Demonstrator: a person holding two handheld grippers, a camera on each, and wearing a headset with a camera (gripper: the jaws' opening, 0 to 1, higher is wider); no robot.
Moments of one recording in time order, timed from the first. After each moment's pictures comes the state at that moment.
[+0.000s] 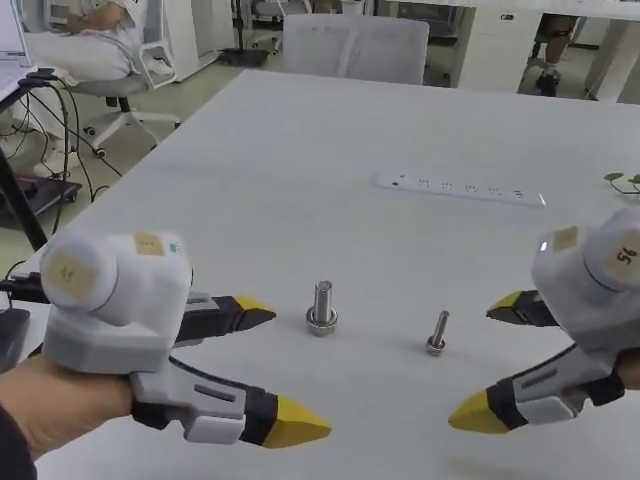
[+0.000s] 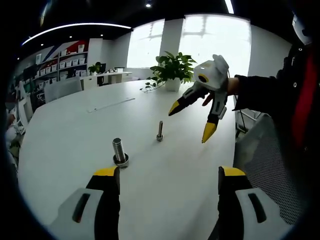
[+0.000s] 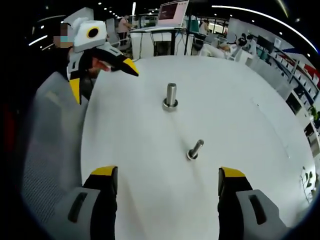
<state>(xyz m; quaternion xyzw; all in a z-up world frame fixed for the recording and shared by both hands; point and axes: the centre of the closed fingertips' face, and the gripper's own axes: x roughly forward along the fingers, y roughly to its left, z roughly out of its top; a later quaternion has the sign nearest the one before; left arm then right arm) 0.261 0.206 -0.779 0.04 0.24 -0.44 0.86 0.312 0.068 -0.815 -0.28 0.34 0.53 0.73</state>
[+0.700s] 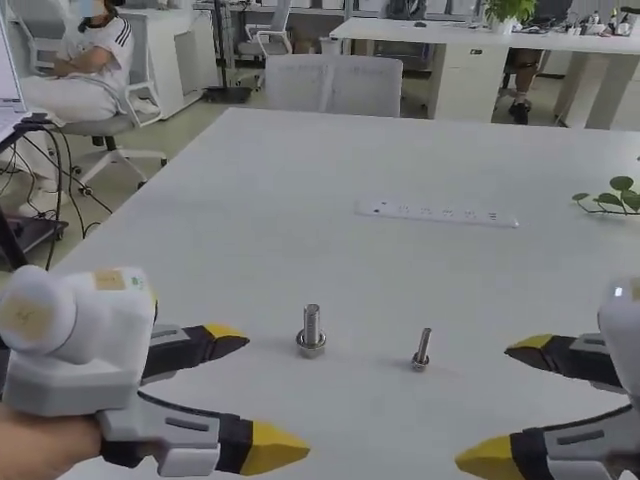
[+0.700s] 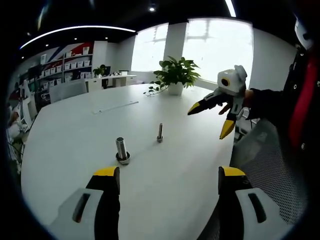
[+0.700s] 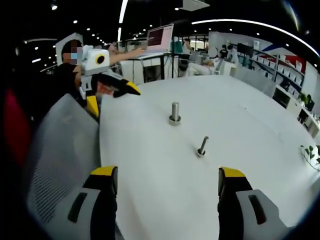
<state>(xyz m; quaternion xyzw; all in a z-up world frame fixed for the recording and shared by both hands) 0.245 0.216 -0.771 0.03 0.23 -0.43 0.87 0.267 0.052 -0.784 -0.17 0.27 0.51 0.80</state>
